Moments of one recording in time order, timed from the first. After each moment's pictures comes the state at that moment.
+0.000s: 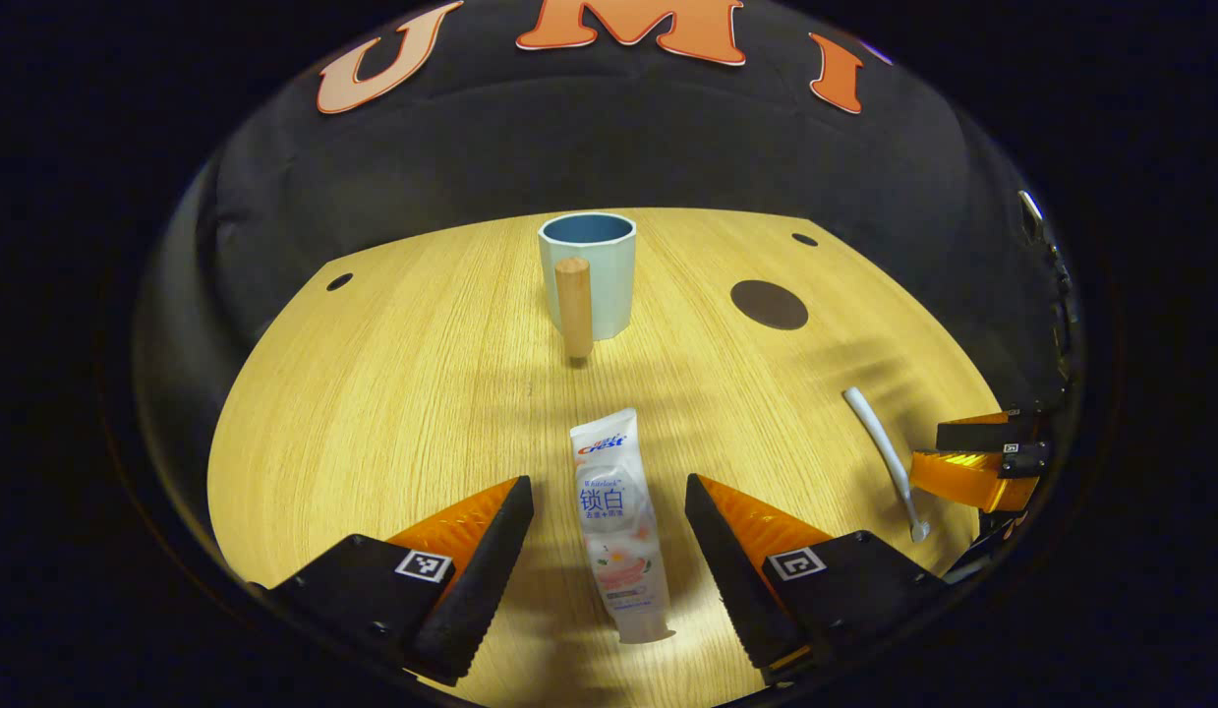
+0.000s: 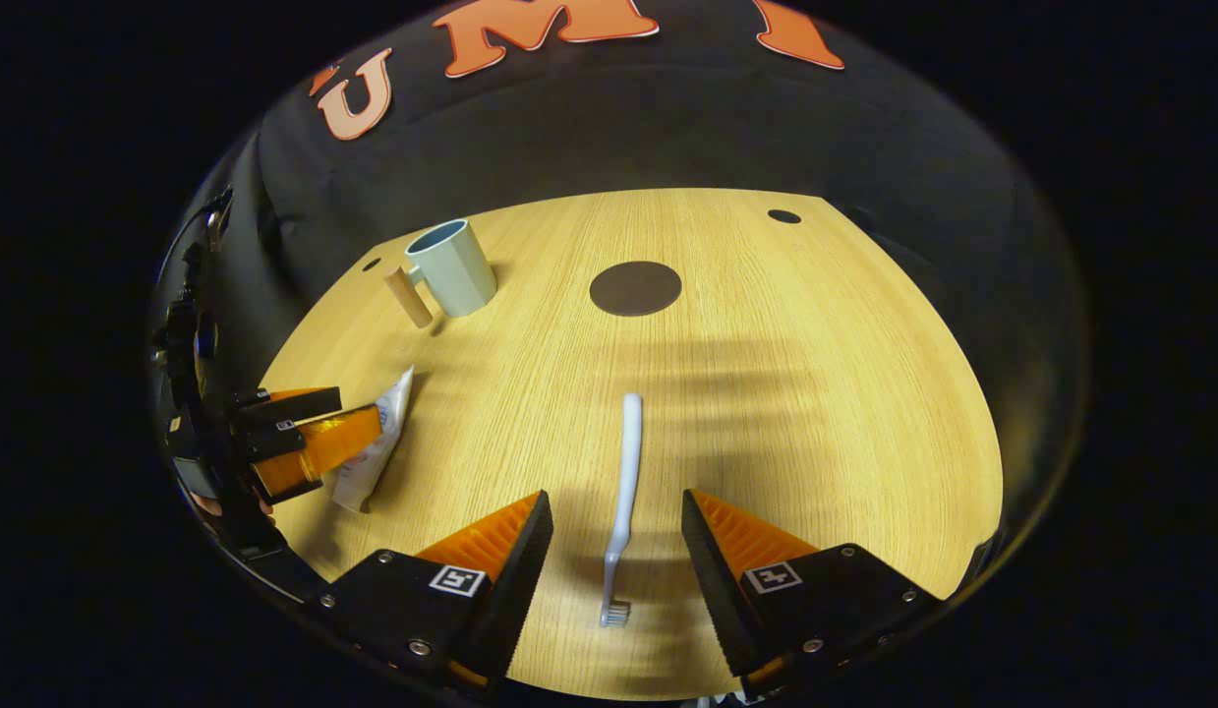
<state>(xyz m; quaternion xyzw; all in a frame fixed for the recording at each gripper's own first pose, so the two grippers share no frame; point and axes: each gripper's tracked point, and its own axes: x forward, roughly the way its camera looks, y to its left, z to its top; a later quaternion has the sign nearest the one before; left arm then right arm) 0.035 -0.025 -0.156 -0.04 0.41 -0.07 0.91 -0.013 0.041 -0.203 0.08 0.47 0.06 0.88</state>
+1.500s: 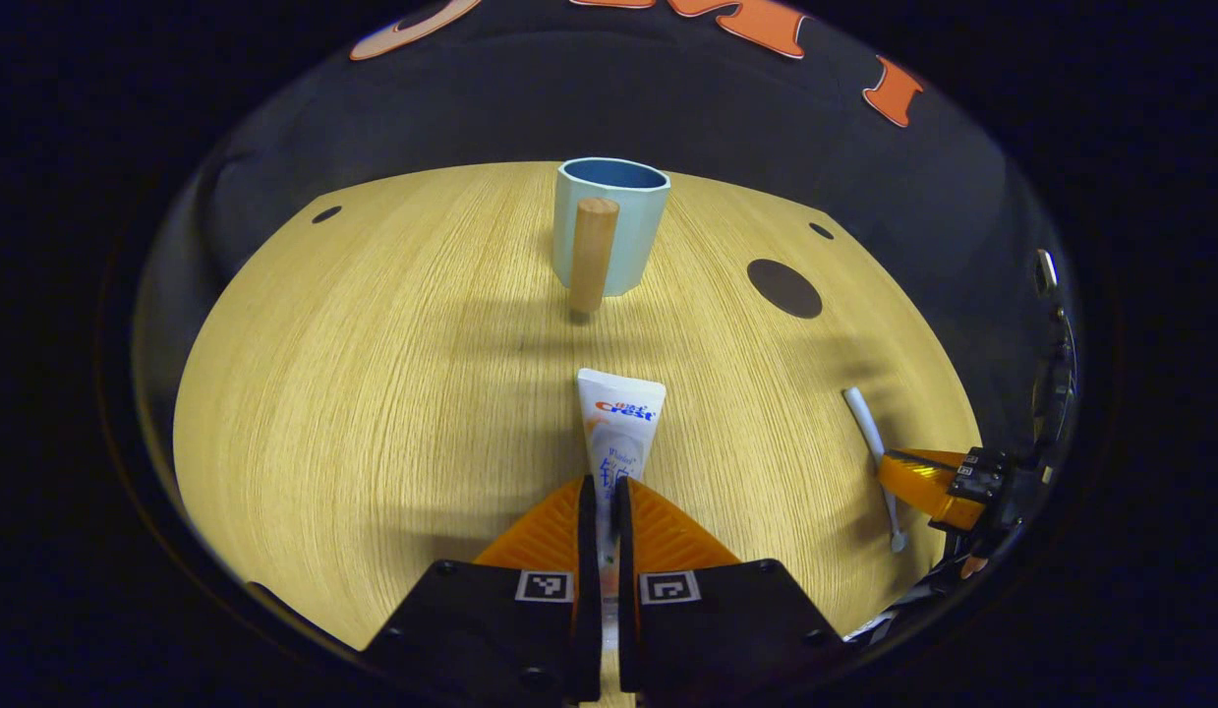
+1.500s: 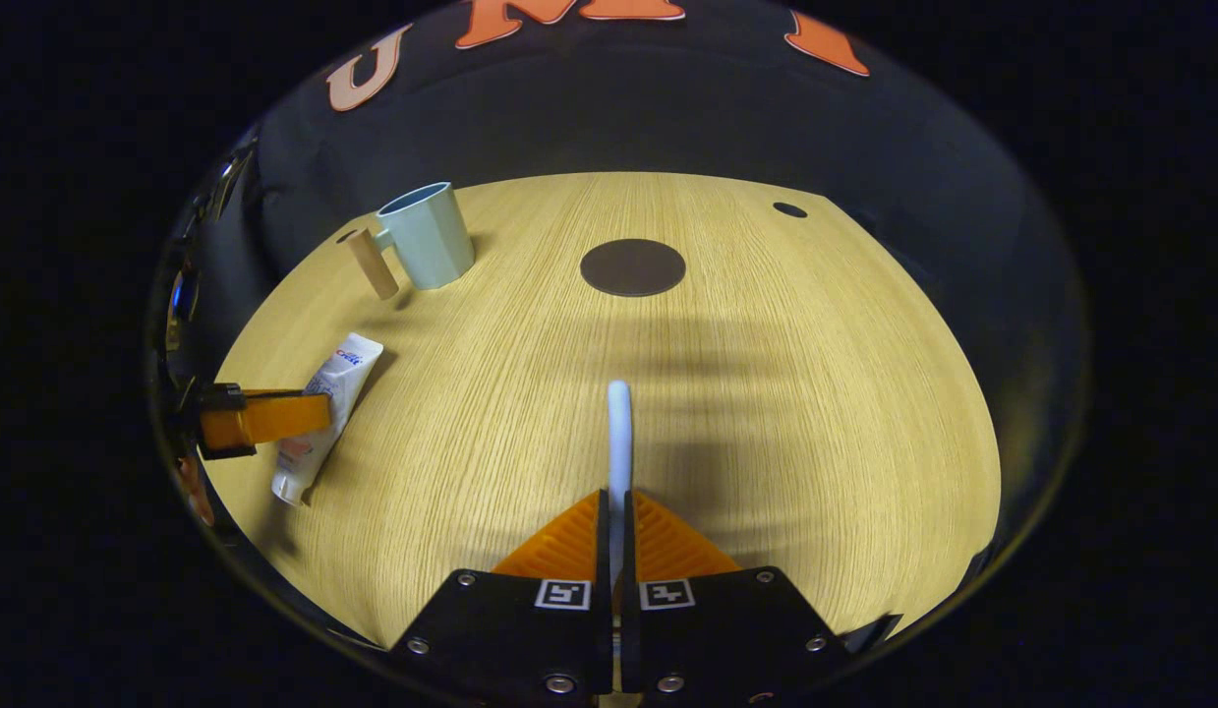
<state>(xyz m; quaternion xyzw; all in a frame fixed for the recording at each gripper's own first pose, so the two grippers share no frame) 0.072 -0.019 -0.127 -0.12 0.47 -0.08 0.87 0.003 0.050 -0.234 0.05 0.47 0.05 0.88</state>
